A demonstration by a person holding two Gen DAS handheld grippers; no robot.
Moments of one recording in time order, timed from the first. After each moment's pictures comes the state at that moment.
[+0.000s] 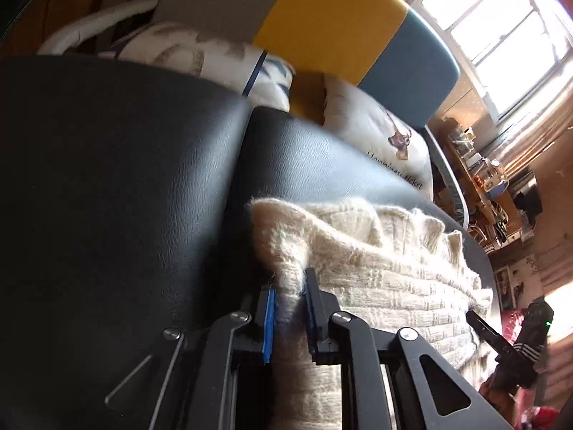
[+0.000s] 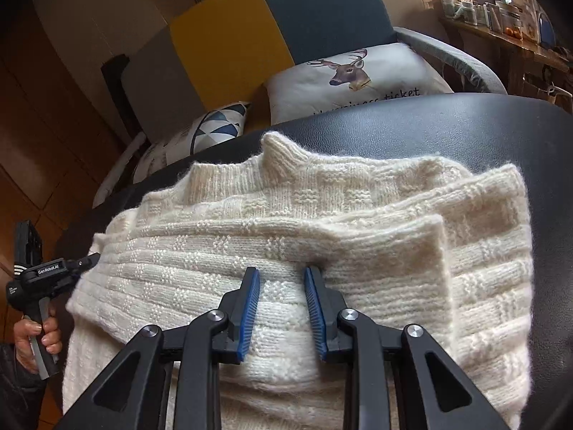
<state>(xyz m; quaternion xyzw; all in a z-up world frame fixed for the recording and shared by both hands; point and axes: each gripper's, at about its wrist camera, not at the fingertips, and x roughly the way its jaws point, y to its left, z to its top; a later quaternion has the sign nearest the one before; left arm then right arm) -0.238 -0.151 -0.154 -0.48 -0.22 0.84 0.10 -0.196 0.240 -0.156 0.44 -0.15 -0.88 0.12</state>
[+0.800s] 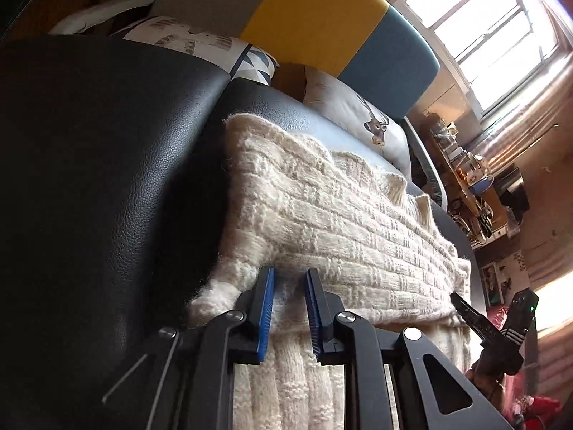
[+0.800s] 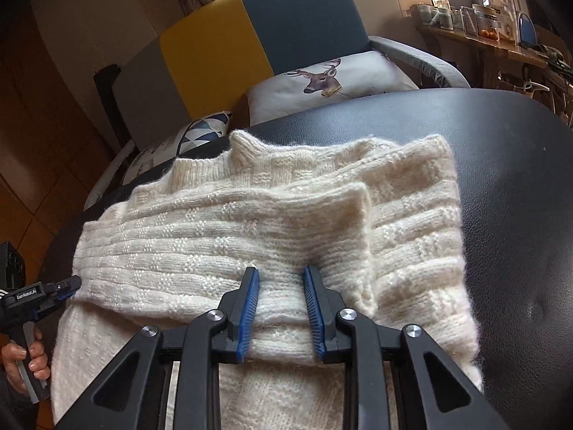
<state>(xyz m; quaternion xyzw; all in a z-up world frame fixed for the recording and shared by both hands) -0.163 -0.125 -0.146 -0.47 -0.24 0.84 0.11 -0.154 0.273 -0.155 0.43 -0.15 -0.89 0.09</state>
